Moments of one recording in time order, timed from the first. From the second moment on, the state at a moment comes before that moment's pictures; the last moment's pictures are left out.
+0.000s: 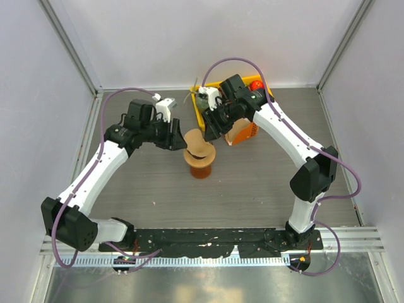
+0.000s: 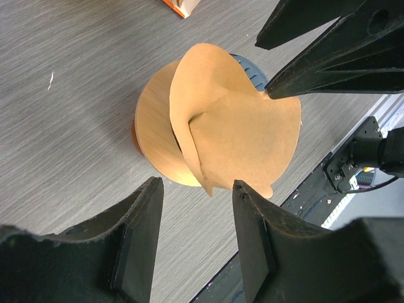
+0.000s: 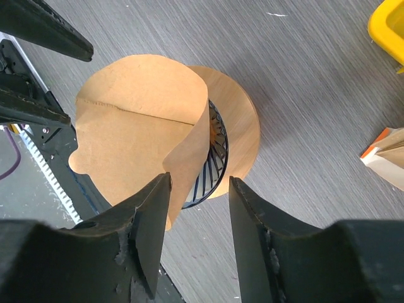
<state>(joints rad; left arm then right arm) -0.39 1.31 1.26 -0.66 0.47 -0.18 0.58 1.82 1.87 -1.00 -0.48 -0.10</state>
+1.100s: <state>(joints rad) -0.17 1.10 1.29 -0.74 0.50 -0.12 0.44 1.54 1.77 -0.88 -0.45 -0.09</state>
